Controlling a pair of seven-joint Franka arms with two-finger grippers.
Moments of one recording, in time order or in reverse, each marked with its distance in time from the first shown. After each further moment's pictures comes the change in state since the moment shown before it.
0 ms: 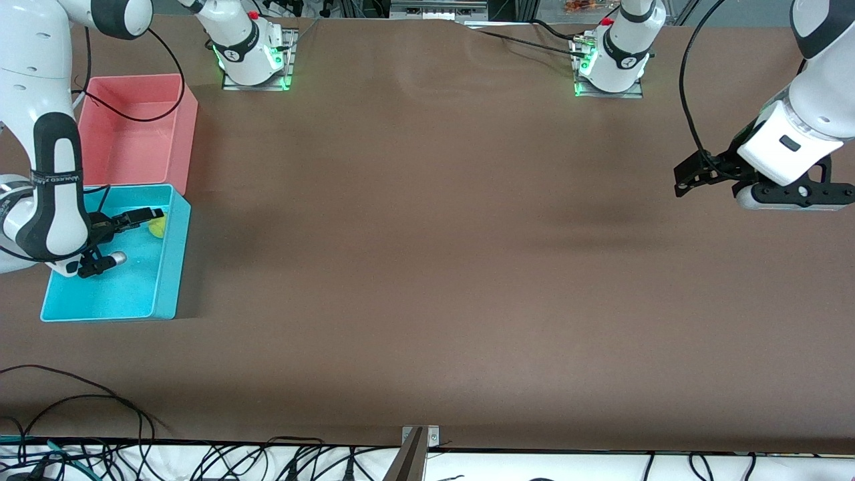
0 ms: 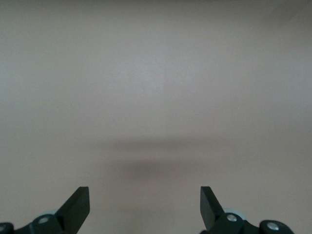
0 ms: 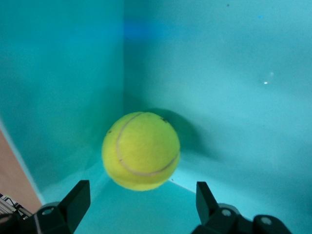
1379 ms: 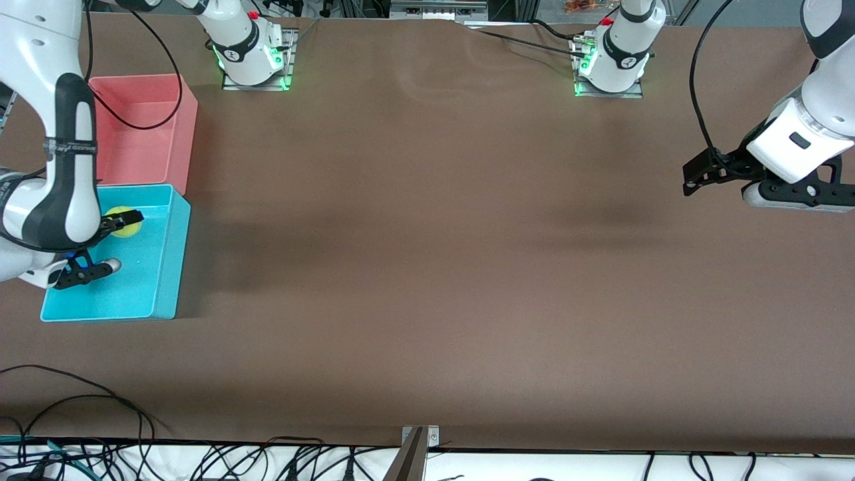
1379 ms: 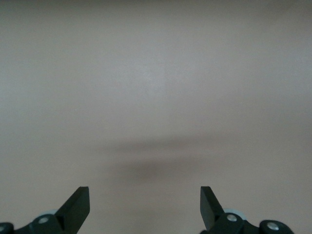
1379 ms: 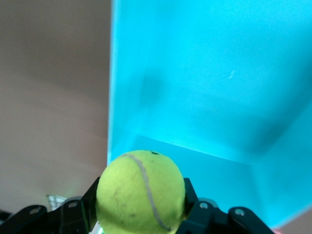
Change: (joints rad) left arm -0.007 -0.006 0.026 -0.011 0.000 0.006 0.084; right arm 0.128 -0.113 -0.004 0.094 -0.209 -0.090 0.210
